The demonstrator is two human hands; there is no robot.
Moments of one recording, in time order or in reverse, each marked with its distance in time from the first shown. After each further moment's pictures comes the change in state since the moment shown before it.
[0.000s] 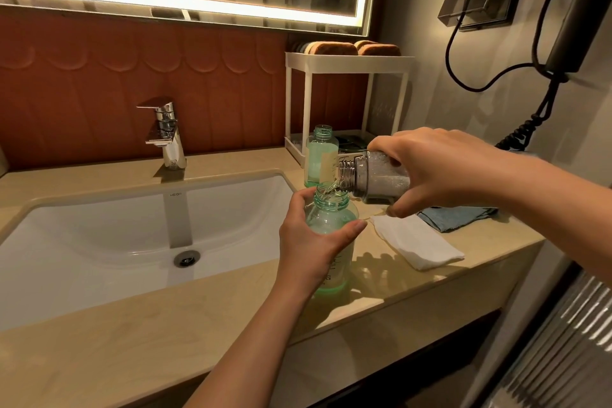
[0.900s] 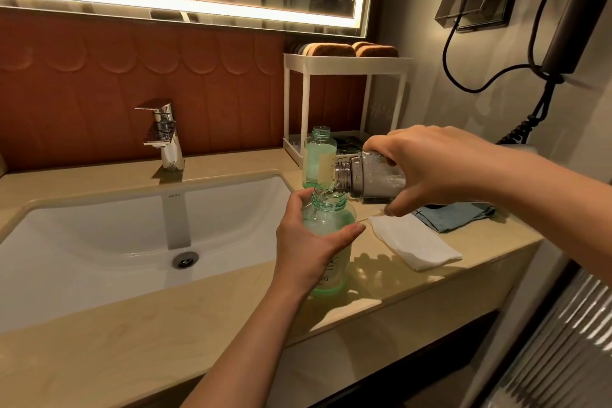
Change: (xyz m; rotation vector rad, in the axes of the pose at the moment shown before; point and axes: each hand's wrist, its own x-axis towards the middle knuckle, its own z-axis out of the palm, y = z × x) left_hand 0.001 -0.002 -0.001 -0.013 0.000 0.004; right_hand 0.004 -0.001 -0.005 -0.044 -0.045 0.004
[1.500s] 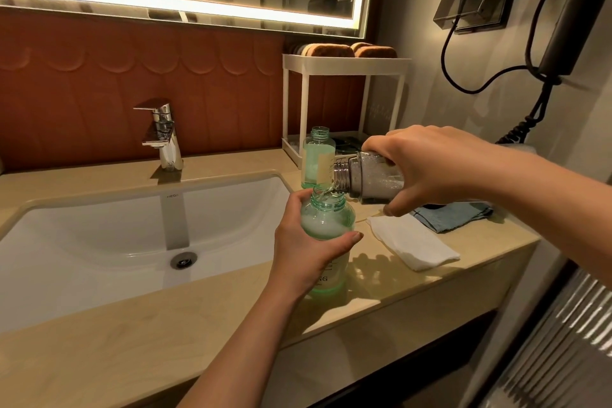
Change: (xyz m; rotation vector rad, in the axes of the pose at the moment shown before) left_hand 0.000 -0.005 -0.005 0.032 -0.050 0.015; right_hand 0.002 0.001 0.000 -0.007 -0.012 0.005
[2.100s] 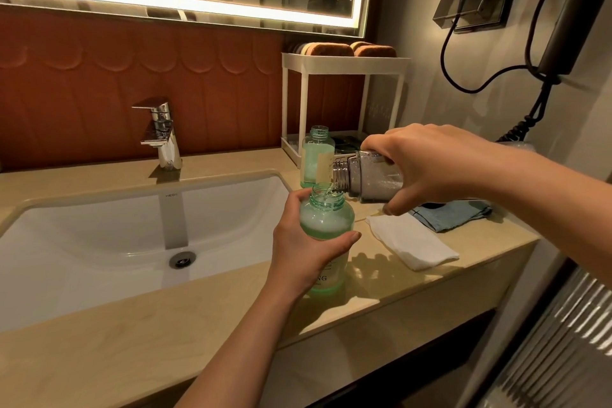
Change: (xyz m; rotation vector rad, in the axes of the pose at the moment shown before) left_hand -0.001 0.000 -0.002 0.037 -0.021 0.014; right_hand 0.001 0.000 0.000 -0.007 0.005 -0.004
